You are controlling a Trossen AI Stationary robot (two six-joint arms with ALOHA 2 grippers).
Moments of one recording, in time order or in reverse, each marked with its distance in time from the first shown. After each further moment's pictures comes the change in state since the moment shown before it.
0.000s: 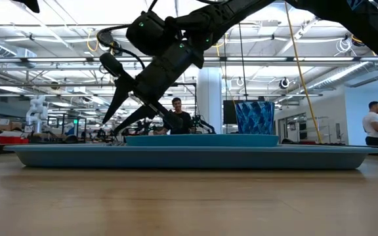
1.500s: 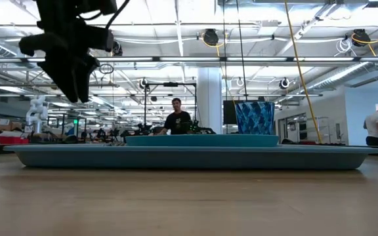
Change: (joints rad) left arm 0.015 0.259 -0.546 0.611 -0.131 0.958; right arm 0.289 -0.791 0.000 -0.378 0.689 -0.607
